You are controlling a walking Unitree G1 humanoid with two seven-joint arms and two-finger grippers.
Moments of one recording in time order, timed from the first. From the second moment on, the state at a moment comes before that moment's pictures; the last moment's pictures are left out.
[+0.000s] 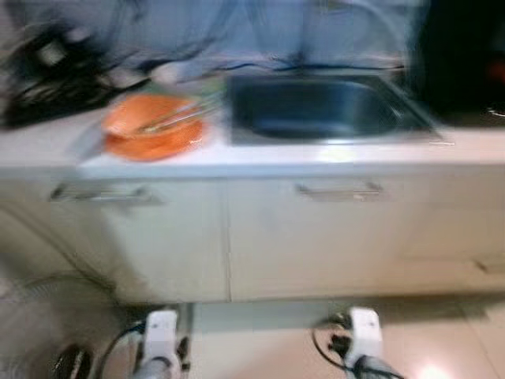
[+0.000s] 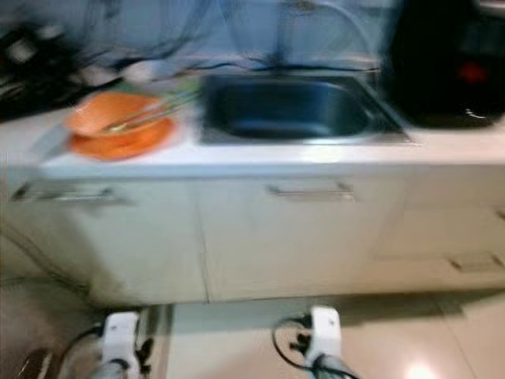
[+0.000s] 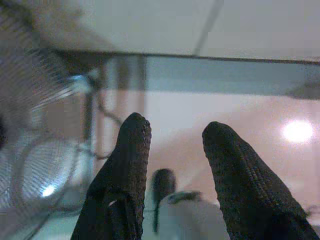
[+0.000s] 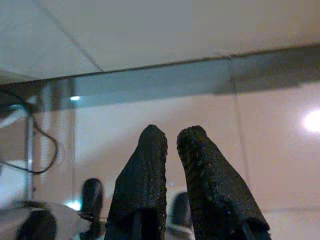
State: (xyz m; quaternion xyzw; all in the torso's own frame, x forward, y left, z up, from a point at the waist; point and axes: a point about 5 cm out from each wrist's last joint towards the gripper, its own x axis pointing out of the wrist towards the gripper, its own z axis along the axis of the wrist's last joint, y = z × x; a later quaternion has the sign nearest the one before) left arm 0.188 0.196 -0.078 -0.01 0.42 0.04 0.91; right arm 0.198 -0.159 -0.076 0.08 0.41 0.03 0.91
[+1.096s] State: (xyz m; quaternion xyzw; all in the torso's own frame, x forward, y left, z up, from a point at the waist) left arm 0.188 0.200 -0.078 -0.01 0.42 0.05 0.91; right arm 0.203 -0.151 -0.074 0.08 0.40 0.04 0.91
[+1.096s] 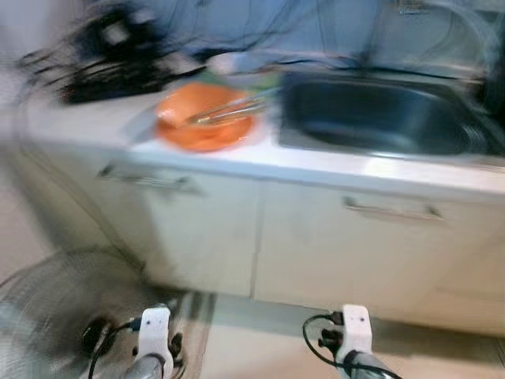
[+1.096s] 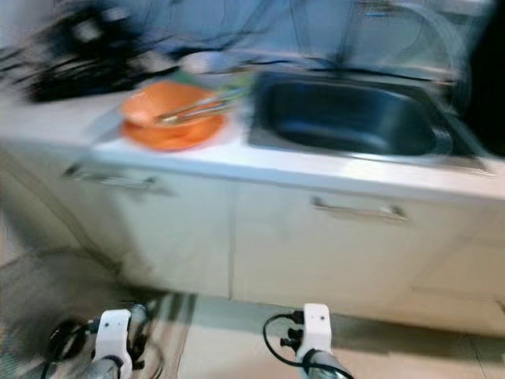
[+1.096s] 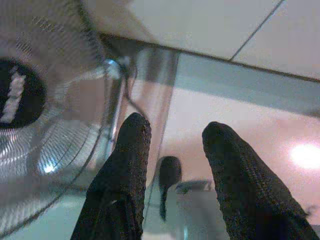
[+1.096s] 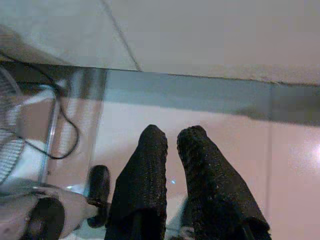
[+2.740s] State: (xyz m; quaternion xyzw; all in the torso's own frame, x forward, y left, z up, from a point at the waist) left arm 0.194 0.192 -0.076 -0.02 0.41 0.04 0.91; right arm 0.200 -0.159 -0.075 0.07 0.40 0.03 0.91
